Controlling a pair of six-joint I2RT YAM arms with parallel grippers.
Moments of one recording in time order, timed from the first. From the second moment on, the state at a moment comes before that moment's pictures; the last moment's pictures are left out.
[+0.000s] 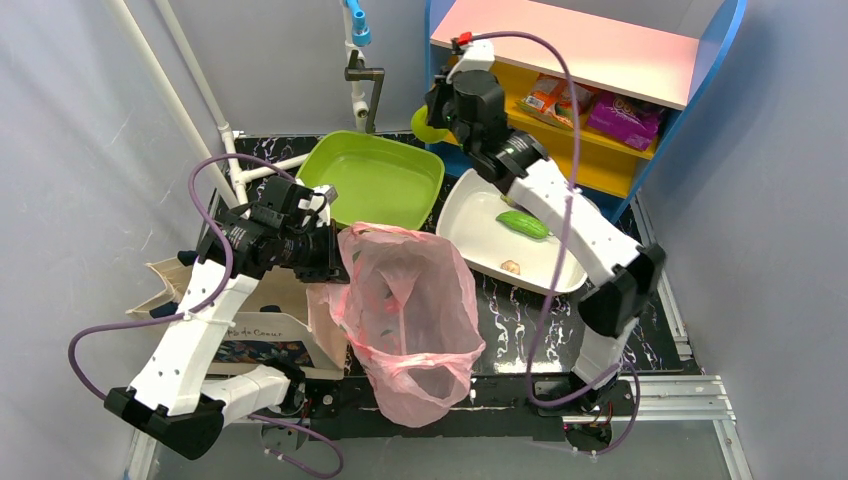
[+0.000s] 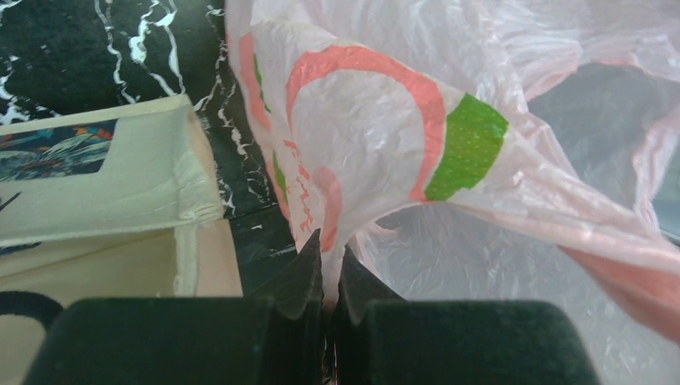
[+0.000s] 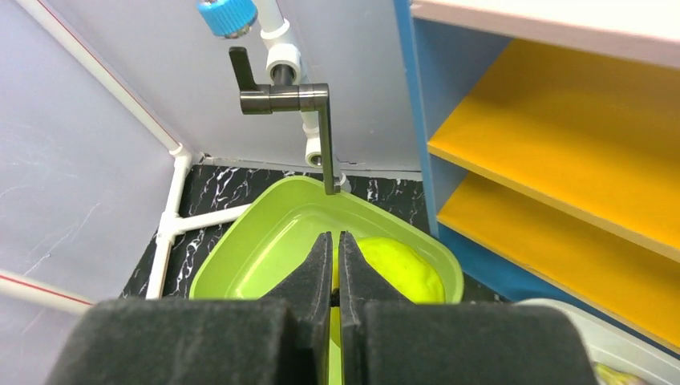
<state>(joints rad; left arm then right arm) -0.45 1.09 1.41 -1.37 0.23 -0.45 0.73 1.86 2.03 -0.28 0.34 0.34</state>
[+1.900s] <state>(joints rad) -0.45 1.37 1.53 -1.12 0.31 -0.61 0.99 1.05 1.45 -0.51 -0.20 0.50</state>
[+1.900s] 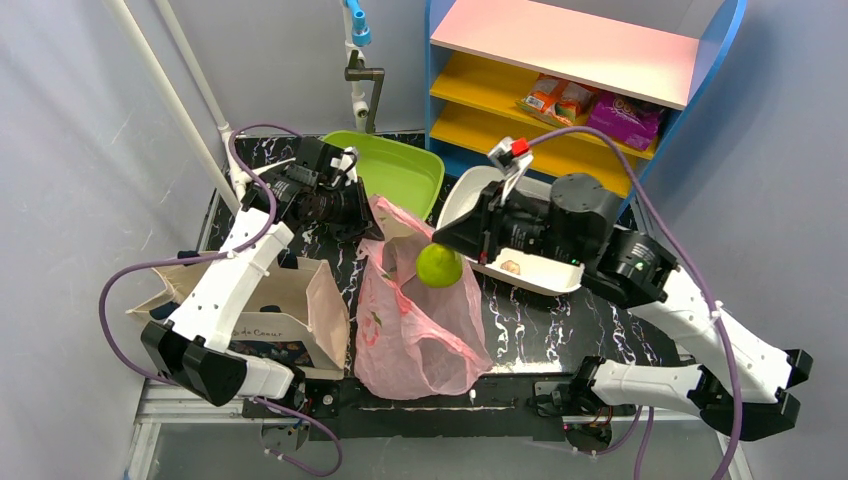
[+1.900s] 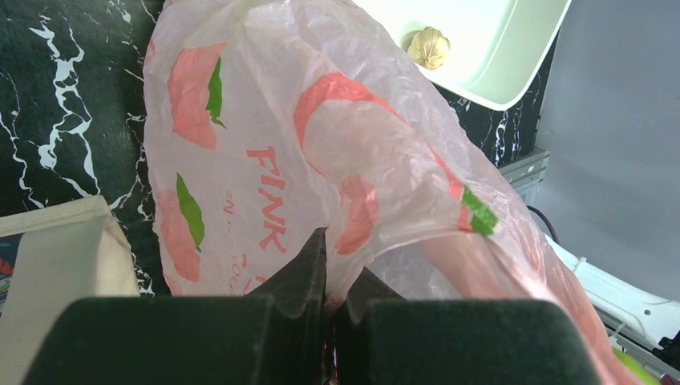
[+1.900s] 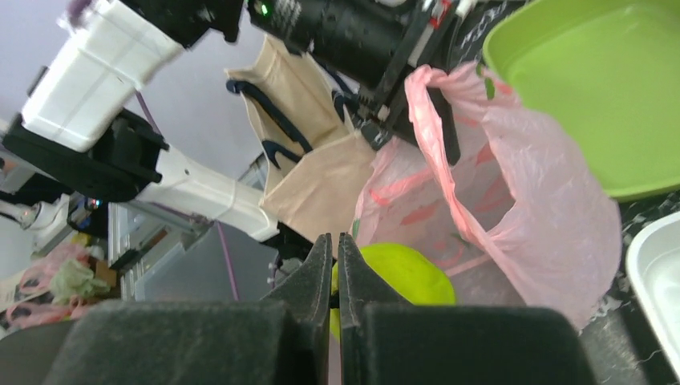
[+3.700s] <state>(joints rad) -0.45 1.15 1.43 -1.26 0.31 -0.56 1.11 1.26 1.59 -0.54 0.17 0.39</state>
